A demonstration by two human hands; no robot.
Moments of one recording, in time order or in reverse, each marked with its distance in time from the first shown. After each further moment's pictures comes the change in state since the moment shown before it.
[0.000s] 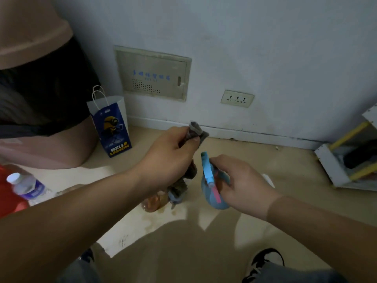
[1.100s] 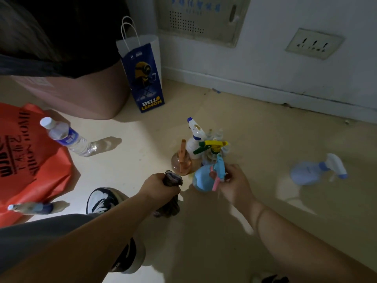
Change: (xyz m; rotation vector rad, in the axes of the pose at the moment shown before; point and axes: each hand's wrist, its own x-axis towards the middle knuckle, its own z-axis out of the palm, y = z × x) left_hand -0.040 -0.270 0.018 0.184 0.011 -0.803; right_hand 0.036 0.122 0.249 0.471 0.019 0.408
